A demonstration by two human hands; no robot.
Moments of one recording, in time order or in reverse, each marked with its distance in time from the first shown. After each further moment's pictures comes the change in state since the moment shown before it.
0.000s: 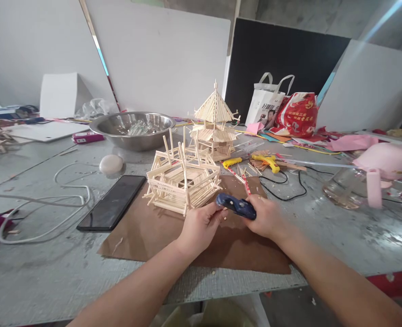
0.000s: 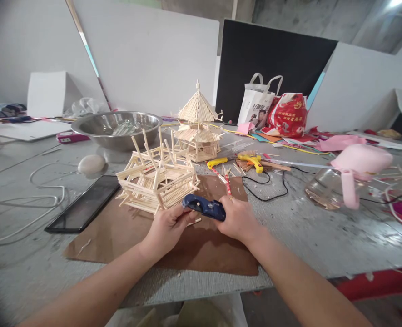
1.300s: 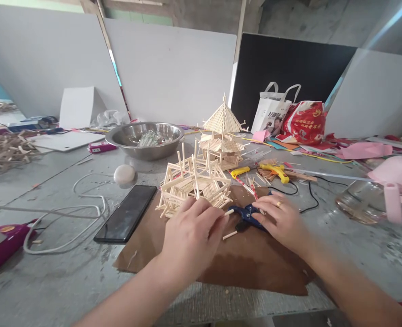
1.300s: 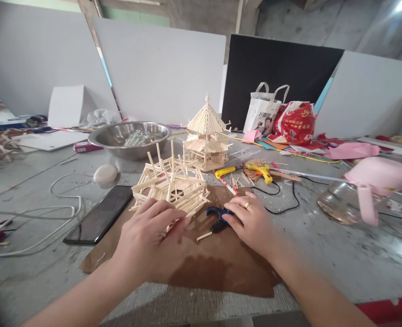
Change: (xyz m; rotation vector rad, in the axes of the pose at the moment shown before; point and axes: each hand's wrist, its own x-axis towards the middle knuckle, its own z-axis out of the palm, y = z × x) left_hand 0.001 0.050 -0.068 0.524 0.217 0.257; right_hand 0.018 0.000 -0.025 0.037 0.187 -0.244
